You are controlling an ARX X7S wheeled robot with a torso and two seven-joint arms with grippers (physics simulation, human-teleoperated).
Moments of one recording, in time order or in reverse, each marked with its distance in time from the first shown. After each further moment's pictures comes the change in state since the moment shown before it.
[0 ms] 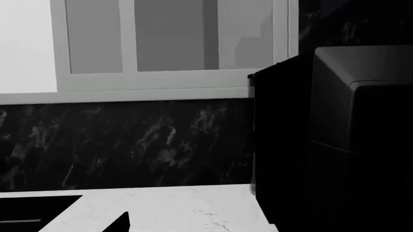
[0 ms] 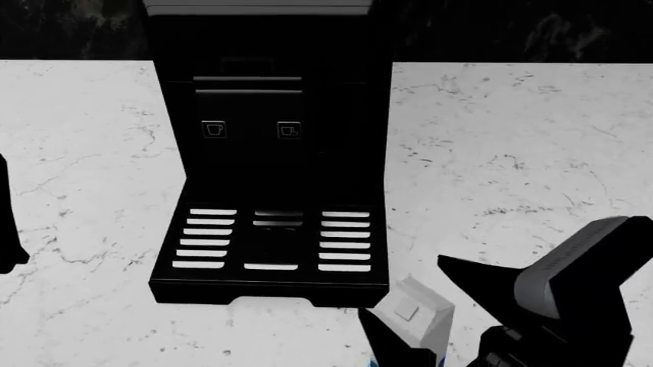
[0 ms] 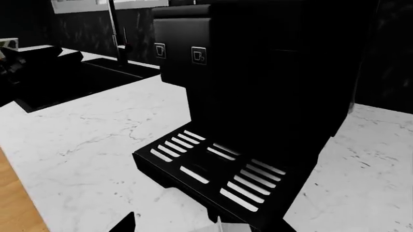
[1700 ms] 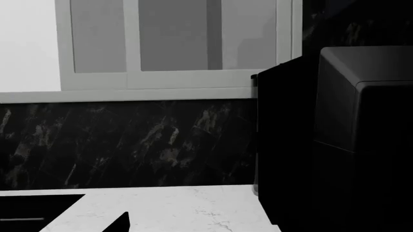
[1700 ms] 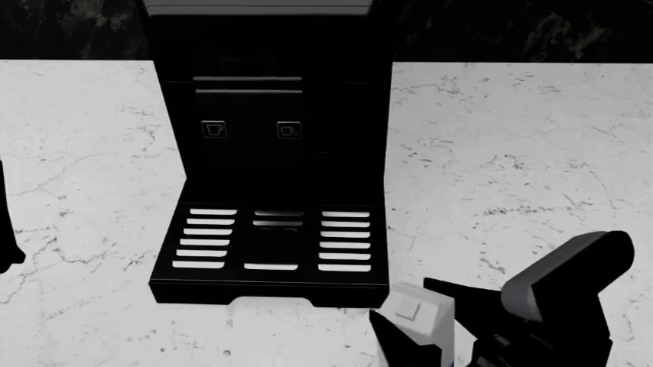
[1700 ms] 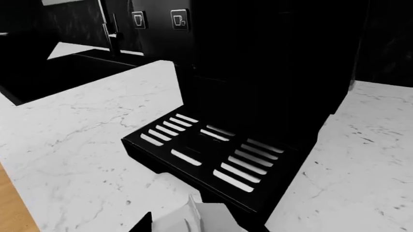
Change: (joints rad) left arm 0.005 -0.012 0.003 -0.015 -0.015 0.023 -0.011; right arm -0.031 0.004 -0.084 0.096 -0.044 -0.094 0.008
